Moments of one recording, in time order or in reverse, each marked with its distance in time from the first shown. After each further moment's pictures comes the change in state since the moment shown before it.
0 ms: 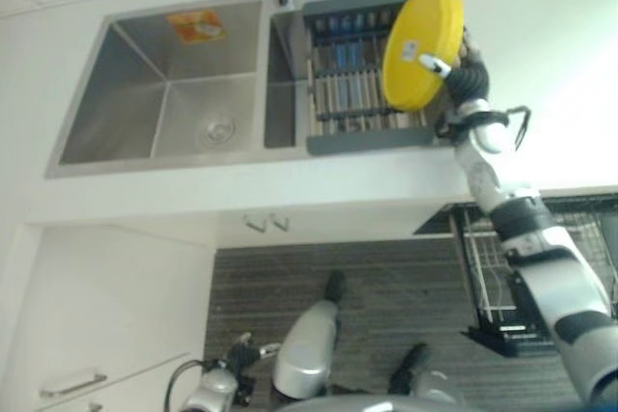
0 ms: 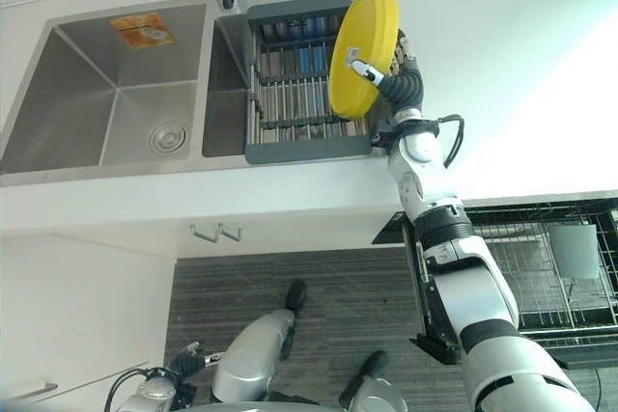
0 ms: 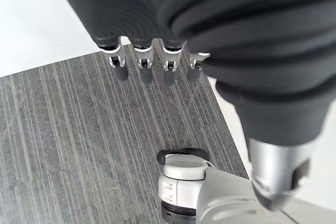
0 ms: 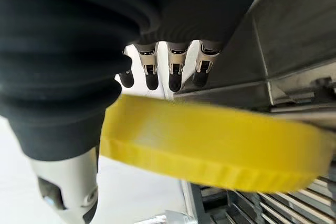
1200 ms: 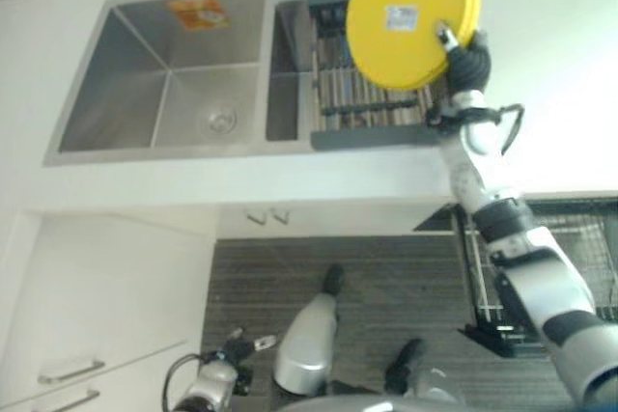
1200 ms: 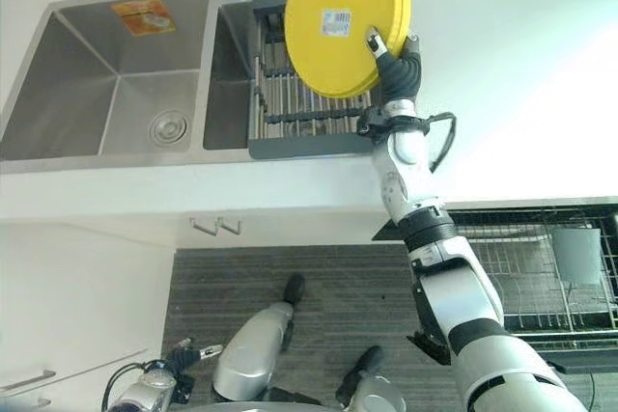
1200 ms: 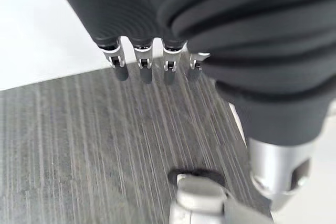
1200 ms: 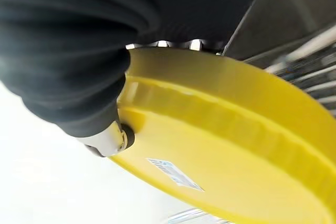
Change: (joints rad) left arm -0.046 -0.006 0.109 0.068 -0.009 0.129 0.111; right arm 0.067 0.084 0.001 -0.210 0.149 -0.283 -0.053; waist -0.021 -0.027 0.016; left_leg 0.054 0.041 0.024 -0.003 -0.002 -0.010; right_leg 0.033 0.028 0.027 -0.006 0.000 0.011
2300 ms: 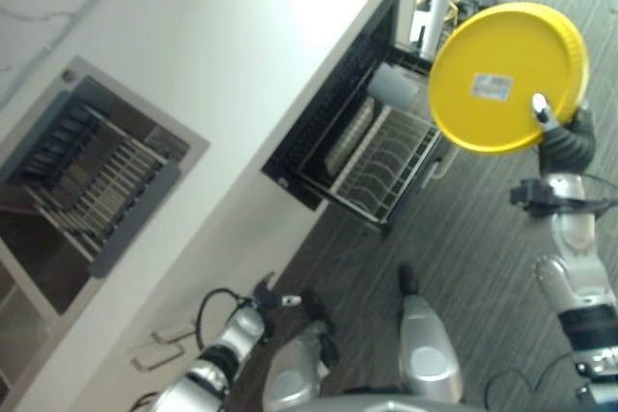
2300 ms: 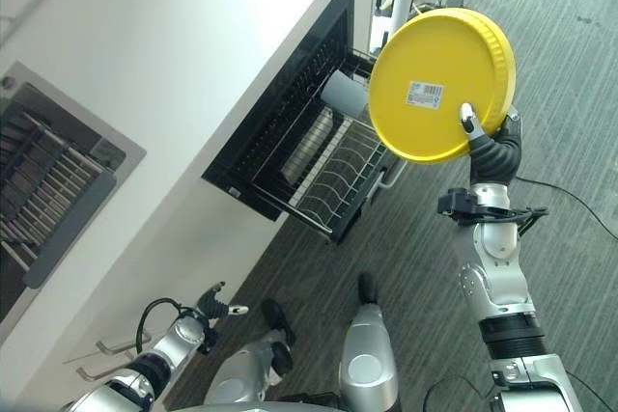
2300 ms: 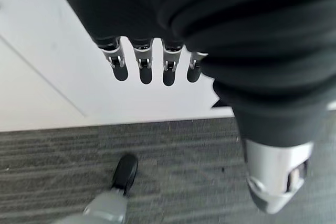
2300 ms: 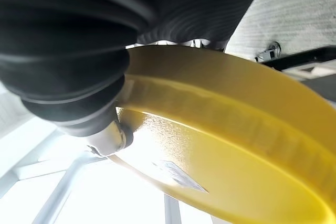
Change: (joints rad) left arm -0.211 -0.012 -0.289 -0.130 0.277 -0.061 0.019; right arm 0.535 -0.273 -0.190 -0.374 -0.078 0.004 -0.030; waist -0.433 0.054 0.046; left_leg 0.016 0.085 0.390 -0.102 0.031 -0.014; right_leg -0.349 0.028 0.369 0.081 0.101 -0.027
